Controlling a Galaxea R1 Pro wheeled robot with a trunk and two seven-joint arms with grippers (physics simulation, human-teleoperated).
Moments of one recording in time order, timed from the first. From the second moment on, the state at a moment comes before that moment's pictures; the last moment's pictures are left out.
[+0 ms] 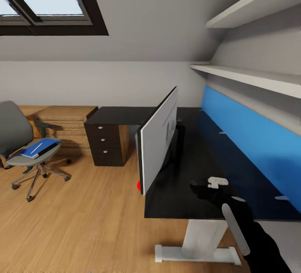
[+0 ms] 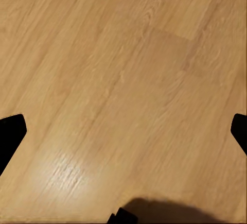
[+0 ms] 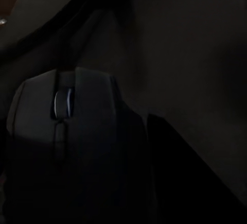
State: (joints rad) left arm -0.07 -0.04 -0.01 -0.64 0.25 -0.08 0.40; right arm -0.36 -0.10 0.04 -1.40 -0.33 0.69 -0.03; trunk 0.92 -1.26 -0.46
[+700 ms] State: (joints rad) left arm -0.07 -0.02 -0.01 -0.64 0.26 -0.08 0.40; right arm -0.36 -0.01 0.11 -1.34 -0.32 0.67 -0.16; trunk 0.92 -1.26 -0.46
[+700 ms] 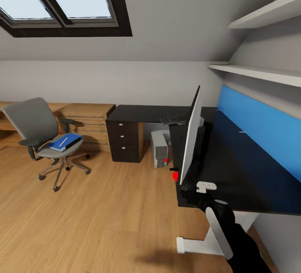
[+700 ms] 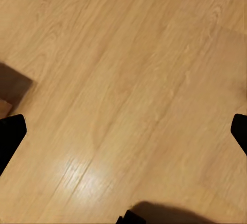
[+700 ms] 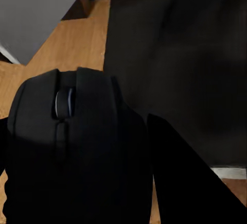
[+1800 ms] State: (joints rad) left arm -0.07 -0.02 -0.01 -0.63 0.26 -0.08 0.40; right arm -0.35 -0.01 0.27 -1.30 -0.31 0.56 -0.16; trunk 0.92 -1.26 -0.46
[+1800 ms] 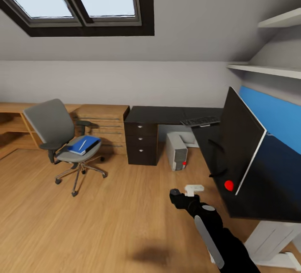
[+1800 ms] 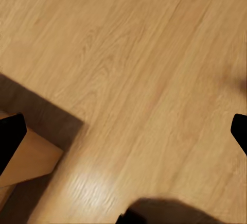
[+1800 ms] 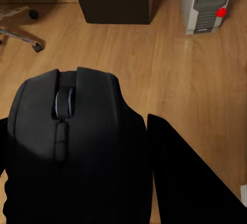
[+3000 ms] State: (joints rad) left arm -0.07 -0.02 -0.01 -0.62 0.26 -0.08 0.40; right arm -0.35 -0.01 0.29 -1.30 -0.31 0.50 -0.24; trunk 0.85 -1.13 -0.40
